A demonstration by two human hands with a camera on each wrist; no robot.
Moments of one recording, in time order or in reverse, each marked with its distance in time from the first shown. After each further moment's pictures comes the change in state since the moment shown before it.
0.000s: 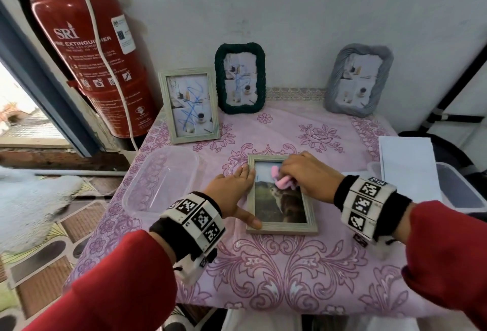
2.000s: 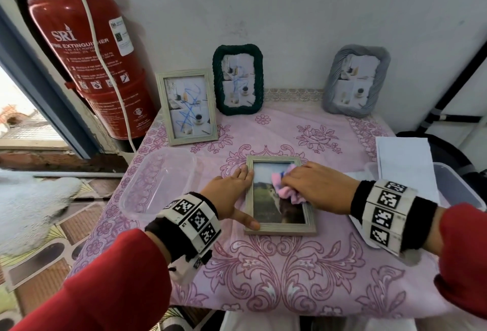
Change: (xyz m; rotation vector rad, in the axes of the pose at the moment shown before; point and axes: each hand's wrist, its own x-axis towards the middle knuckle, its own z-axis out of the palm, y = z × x) left_hand 0.004 -0.005 0.005 -0.004 0.022 0.043; right_hand -0.025 0.005 0.001 -0.169 -0.078 -0.132
